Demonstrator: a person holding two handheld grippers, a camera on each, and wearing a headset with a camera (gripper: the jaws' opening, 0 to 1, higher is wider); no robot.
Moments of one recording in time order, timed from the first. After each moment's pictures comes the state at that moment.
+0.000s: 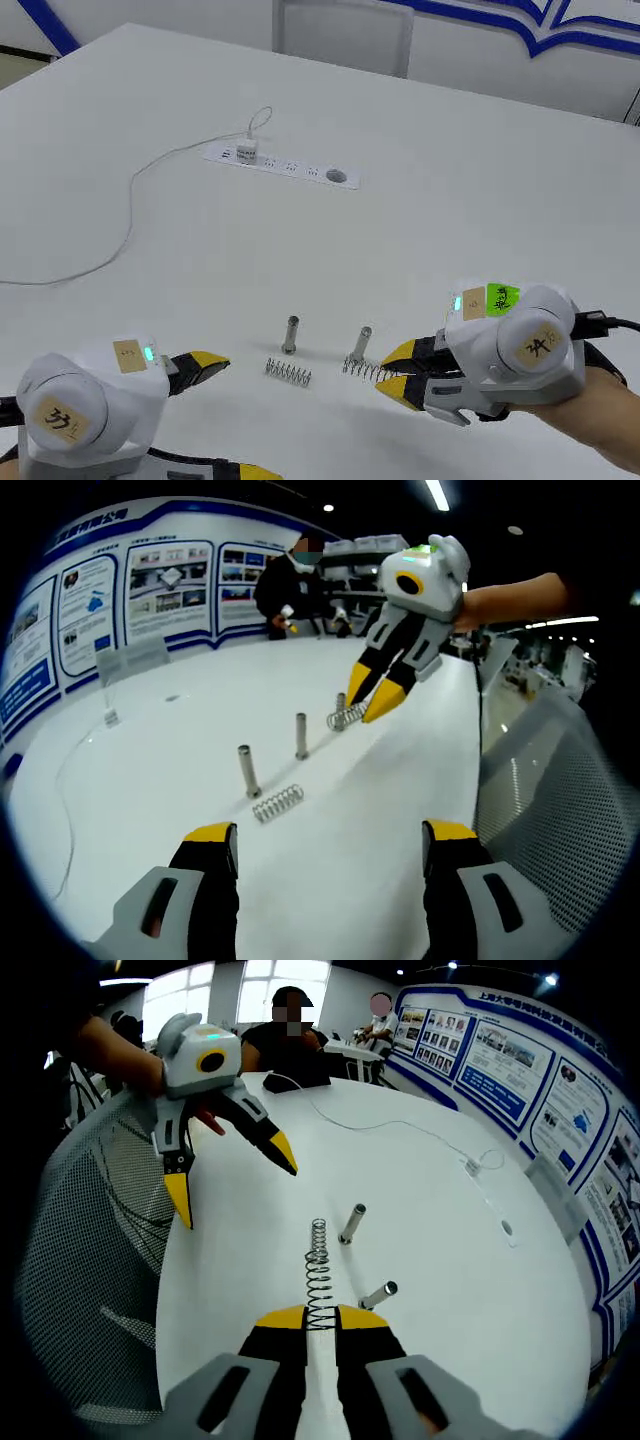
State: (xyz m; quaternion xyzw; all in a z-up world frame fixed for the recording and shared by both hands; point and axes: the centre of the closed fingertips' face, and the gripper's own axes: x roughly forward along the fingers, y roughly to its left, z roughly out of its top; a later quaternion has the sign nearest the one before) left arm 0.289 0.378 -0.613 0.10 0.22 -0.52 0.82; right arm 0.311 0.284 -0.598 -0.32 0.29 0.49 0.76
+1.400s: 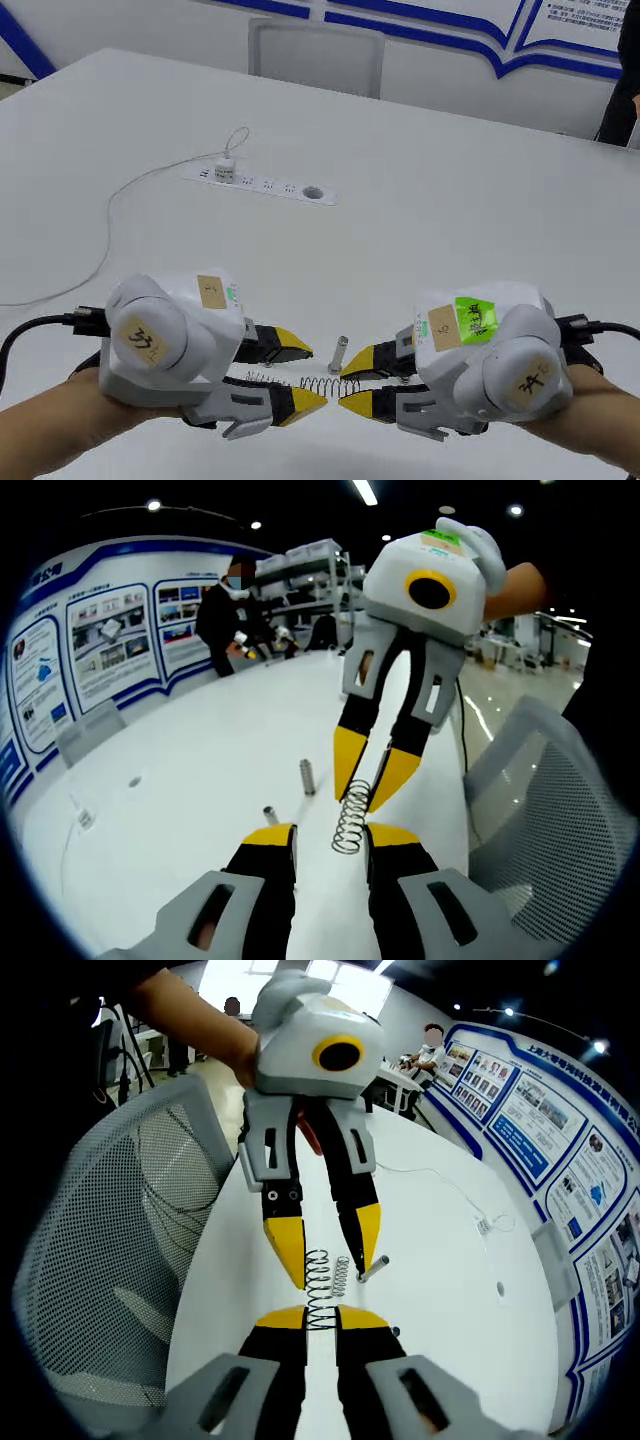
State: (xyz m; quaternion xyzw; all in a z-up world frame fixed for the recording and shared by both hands) left arm 0.299 0.311 -0.562 0.17 0.16 -0.61 0.76; right arm 0.286 0.309 -0.567 -0.38 0.22 0.54 0.72
